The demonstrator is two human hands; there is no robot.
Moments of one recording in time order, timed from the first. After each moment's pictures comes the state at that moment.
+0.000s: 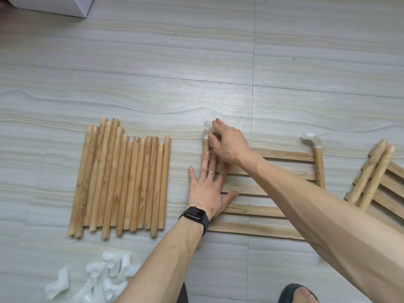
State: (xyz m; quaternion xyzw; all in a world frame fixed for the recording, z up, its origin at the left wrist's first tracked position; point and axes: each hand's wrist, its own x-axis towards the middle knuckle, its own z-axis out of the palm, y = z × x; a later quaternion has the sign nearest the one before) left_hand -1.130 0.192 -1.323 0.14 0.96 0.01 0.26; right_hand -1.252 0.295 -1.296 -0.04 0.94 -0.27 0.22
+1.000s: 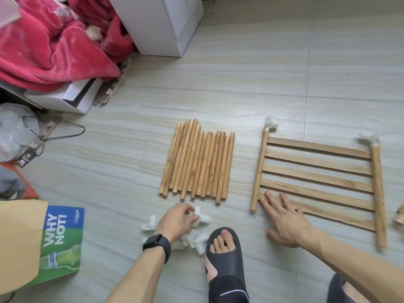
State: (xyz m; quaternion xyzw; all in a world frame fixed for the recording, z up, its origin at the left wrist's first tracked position) left_hand -0.957 -0.037 -1.252 -0.16 0.93 0.17 0.29; right_hand -1.010 0.298 -1.270 -0.21 0.88 0.00 0.42
